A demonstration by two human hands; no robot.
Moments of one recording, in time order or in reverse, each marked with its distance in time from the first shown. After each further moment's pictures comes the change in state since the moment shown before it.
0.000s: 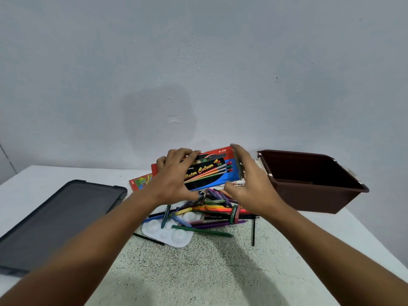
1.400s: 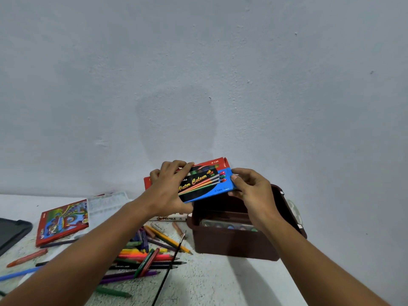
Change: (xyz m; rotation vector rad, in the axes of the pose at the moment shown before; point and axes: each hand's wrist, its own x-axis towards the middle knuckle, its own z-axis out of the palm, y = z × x) left_hand 0.180 0.144 0.099 -0.016 -0.028 -0.044; right_hand 0.062 0.187 -0.176 0.673 0.288 0.394
